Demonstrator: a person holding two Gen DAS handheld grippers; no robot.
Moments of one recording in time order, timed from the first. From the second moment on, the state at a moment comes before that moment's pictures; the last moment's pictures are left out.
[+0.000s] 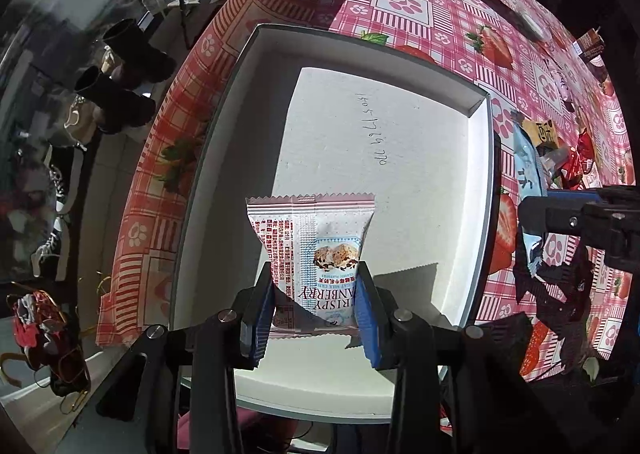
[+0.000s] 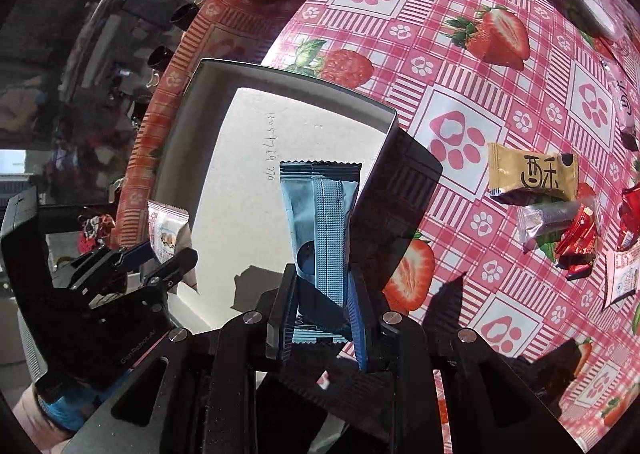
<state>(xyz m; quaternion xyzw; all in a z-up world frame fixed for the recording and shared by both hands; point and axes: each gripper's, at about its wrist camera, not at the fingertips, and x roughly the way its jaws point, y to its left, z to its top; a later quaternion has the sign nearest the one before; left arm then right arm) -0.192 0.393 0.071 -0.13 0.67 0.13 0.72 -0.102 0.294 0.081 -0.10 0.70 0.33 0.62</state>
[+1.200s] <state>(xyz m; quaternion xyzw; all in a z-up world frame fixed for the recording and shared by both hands) -0.172 0.343 0.078 -0.06 0.69 0.11 0.71 -0.086 0.184 0.024 -0.05 0.76 0.18 0.62</state>
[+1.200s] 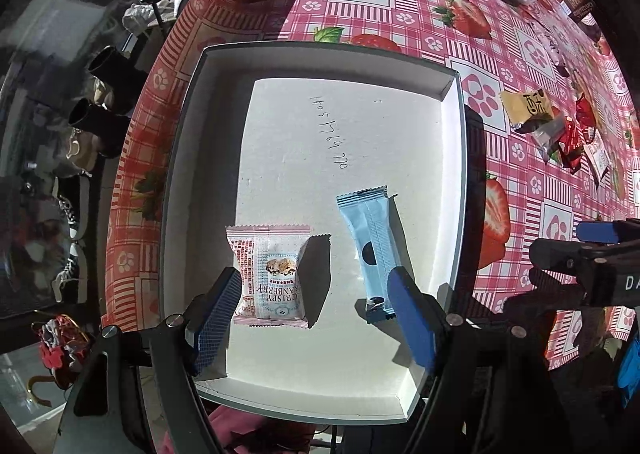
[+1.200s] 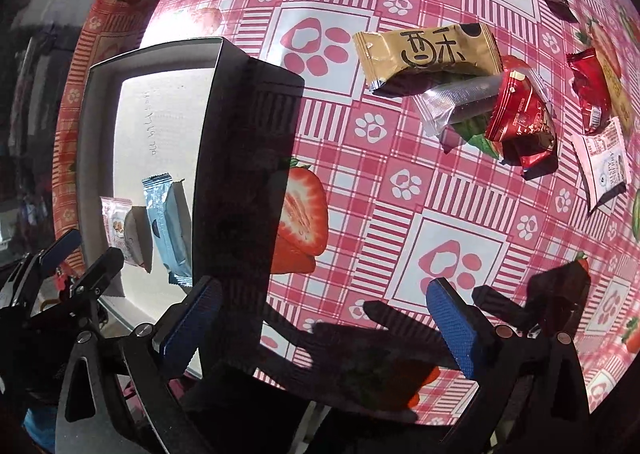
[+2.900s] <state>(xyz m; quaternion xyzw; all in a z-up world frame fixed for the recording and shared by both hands) 0.051 0.121 0.017 0.15 0.69 -0.11 0.70 -0.096 -0.013 -0.062 0.00 0.81 0.01 0.59</state>
